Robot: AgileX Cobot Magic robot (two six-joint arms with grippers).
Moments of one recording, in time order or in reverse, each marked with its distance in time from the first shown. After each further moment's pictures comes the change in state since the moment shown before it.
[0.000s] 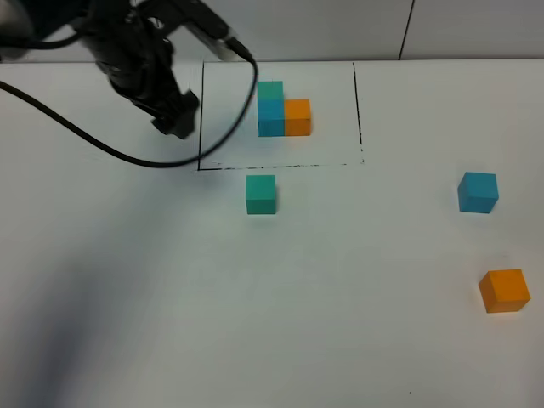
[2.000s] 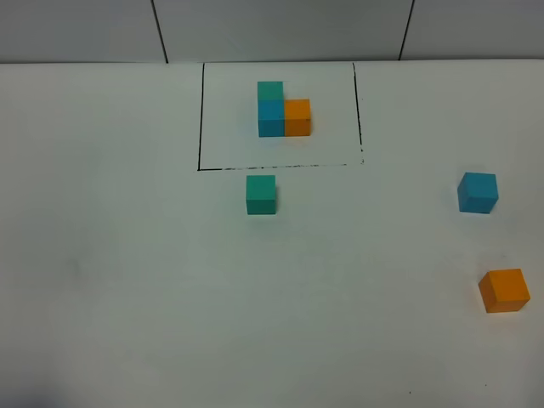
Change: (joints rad) left arm 0.306 -1.923 1.211 -0.011 0.101 -0.509; right arm 0.000 0.000 0.000 0.022 0.000 0.000
